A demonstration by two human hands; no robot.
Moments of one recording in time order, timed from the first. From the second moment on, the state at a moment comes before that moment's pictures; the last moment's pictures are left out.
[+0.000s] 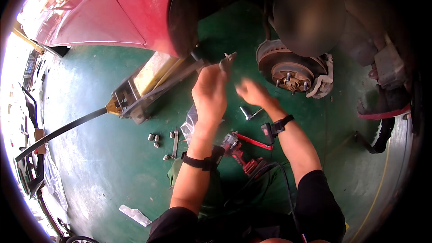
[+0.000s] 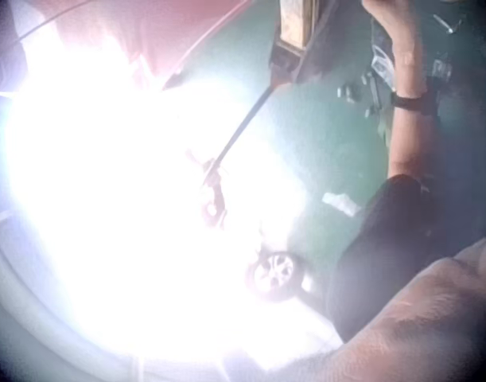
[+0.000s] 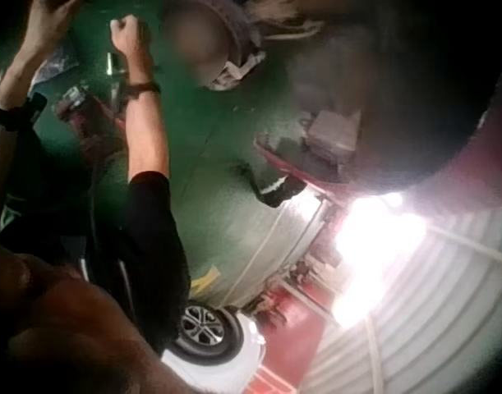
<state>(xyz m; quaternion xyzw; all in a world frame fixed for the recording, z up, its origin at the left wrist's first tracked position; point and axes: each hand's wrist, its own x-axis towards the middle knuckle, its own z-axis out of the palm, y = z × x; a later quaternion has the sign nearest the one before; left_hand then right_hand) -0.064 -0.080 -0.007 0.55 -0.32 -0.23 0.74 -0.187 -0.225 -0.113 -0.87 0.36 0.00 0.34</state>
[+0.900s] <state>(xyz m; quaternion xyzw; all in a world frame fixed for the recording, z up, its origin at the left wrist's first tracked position) -0.098 -0.087 -0.002 0.63 -0.53 0.11 0.56 -0.216 -0.174 0.019 -0.58 0.22 -0.36 0.69</state>
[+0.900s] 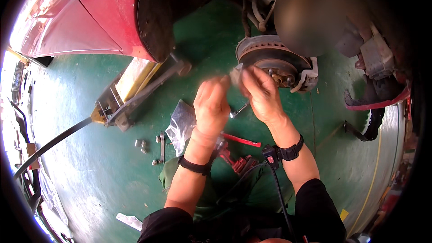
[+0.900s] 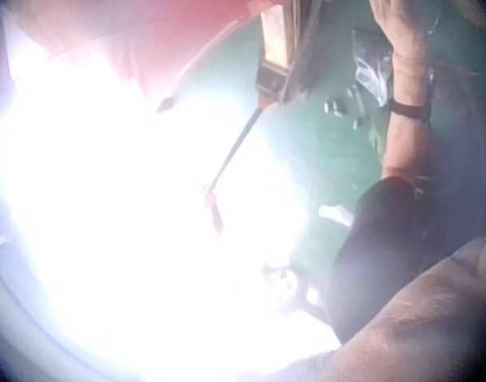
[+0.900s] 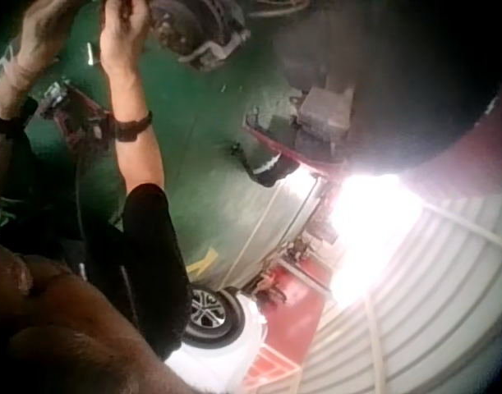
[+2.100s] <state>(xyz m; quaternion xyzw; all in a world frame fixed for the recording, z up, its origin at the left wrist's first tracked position) -0.081 -0.062 0.022 0.42 -0.24 -0.47 0.74 -0.249 -0.166 -0.270 -0.92 0.33 0.22 0.06</state>
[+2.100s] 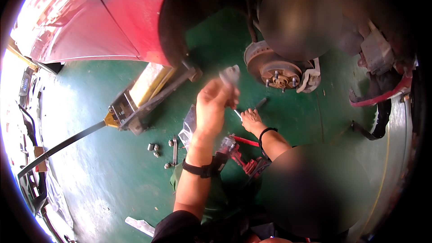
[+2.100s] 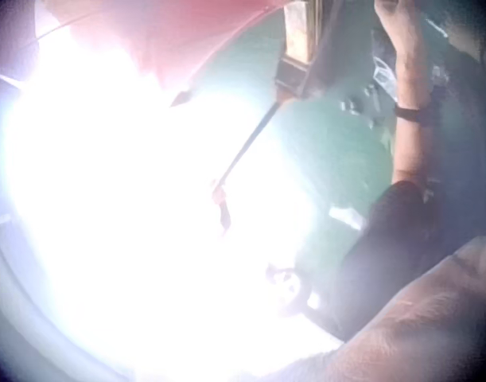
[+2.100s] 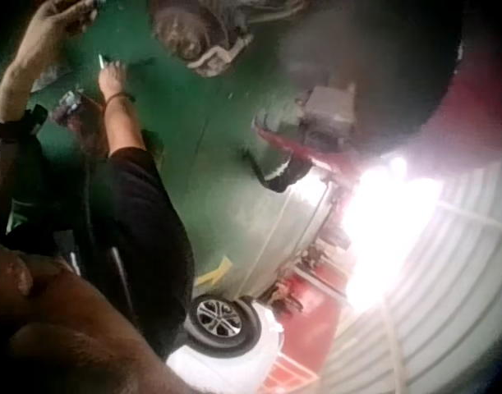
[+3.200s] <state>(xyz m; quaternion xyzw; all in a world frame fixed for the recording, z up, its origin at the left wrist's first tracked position) -0.082 -0.066 0.013 0.70 -0.38 0.09 0.60 -0.195 -0.147 0.064 -0.16 0.23 -0.25 0.93</state>
